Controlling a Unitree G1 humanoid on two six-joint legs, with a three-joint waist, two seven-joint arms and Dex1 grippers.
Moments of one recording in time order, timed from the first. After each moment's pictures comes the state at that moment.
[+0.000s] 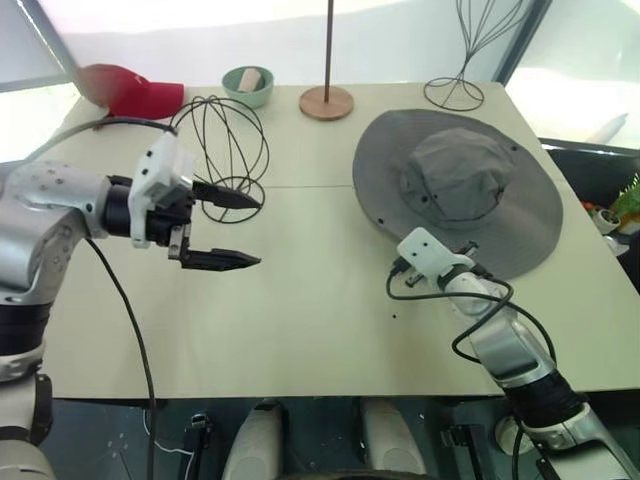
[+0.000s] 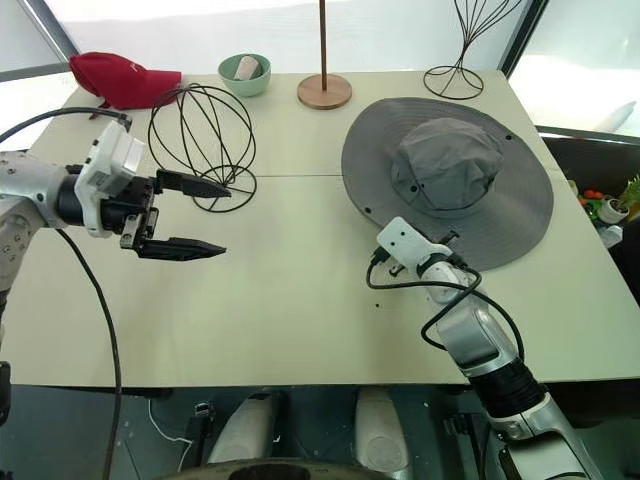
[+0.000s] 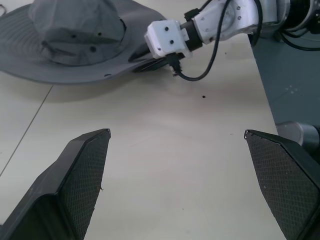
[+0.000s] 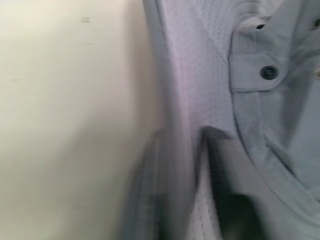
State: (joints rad) left arm -0.63 0.98 0.02 -0.19 -0.62 0.60 -1.35; right arm -0.28 -0.56 0.29 -0.21 -0.29 0.63 0.25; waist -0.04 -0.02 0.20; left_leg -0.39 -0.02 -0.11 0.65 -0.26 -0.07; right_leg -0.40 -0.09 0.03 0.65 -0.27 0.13
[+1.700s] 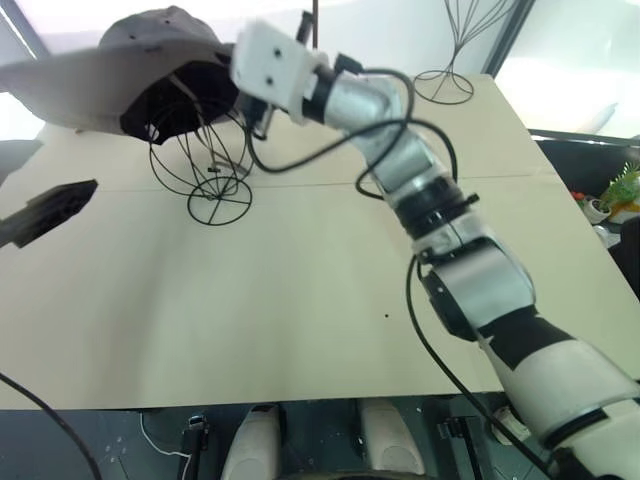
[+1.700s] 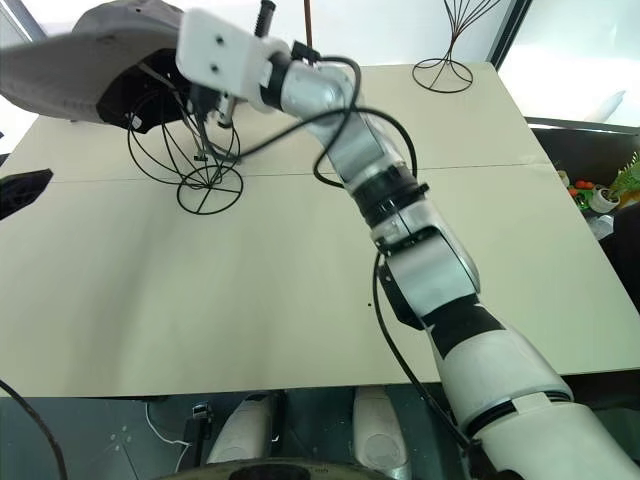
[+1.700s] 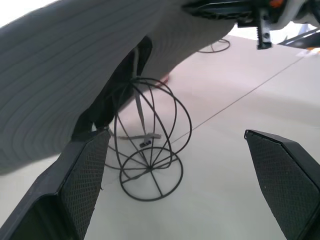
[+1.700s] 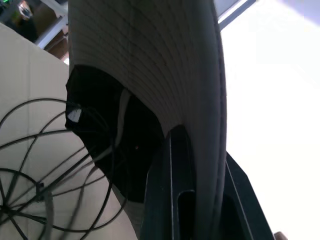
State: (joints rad) left arm -0.04 1.03 1.02 -0.40 -0.88 0.90 -0.88; right arm -1.29 -0.18 0.31 0.66 -0.29 -0.38 0.45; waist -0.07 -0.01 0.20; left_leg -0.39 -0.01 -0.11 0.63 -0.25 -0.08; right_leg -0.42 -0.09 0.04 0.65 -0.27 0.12
